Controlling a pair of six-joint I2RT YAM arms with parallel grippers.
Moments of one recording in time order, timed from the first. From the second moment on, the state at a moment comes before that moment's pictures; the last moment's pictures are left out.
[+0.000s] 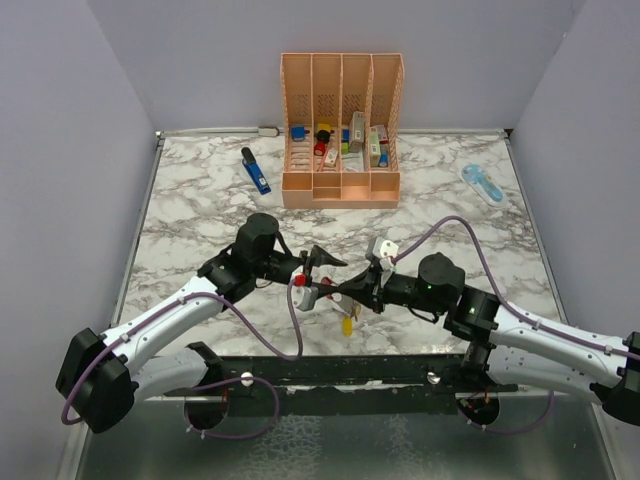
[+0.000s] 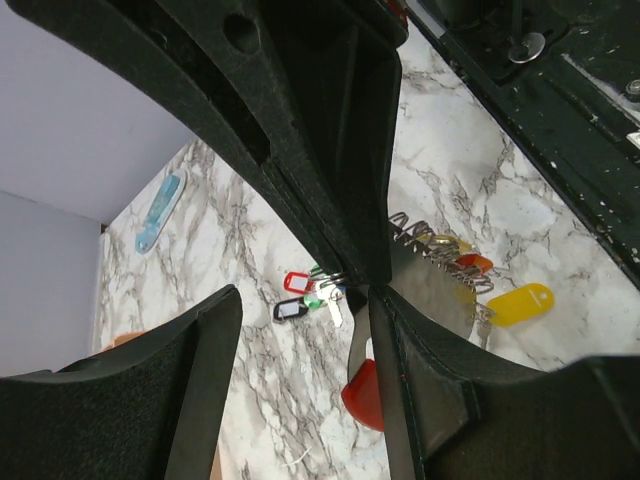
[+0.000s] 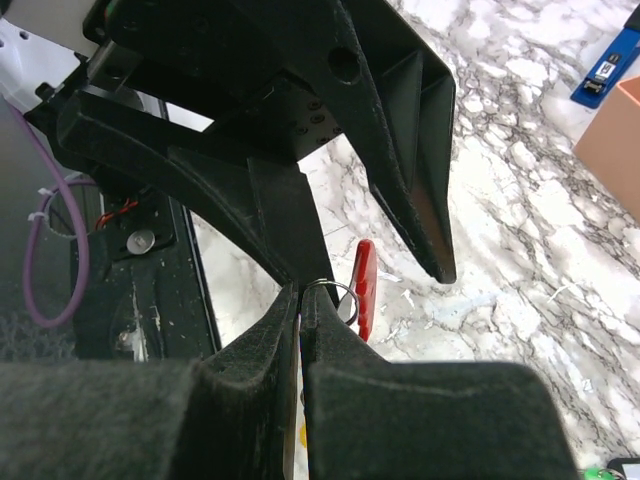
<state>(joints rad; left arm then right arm) -0.70 1.07 0.71 -0.04 0.99 1.02 1.04 0.85 0.59 0.11 -0.19 0.02</state>
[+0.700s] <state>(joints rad) -0.70 1.08 0.71 -0.12 1.14 1.10 1.04 0.87 0.59 0.12 -0.22 0.04</state>
